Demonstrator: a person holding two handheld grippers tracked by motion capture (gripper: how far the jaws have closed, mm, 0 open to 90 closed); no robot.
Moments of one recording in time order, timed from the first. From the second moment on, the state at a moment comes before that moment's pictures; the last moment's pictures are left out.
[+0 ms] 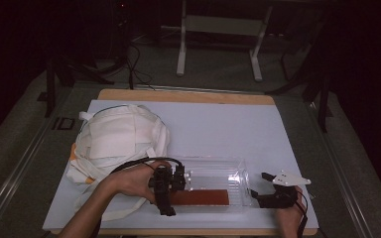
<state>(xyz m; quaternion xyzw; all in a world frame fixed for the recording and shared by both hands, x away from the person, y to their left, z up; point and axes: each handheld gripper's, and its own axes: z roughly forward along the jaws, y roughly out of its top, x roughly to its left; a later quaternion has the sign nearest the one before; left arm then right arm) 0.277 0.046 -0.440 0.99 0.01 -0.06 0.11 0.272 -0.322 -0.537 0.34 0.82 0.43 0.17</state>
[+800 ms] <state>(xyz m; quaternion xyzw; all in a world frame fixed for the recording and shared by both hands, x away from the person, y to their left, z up) 0.286 0.113 -0.420 0.97 0.10 0.02 0.20 0.271 -0.323 -0.537 0.35 0.81 0.44 0.17</state>
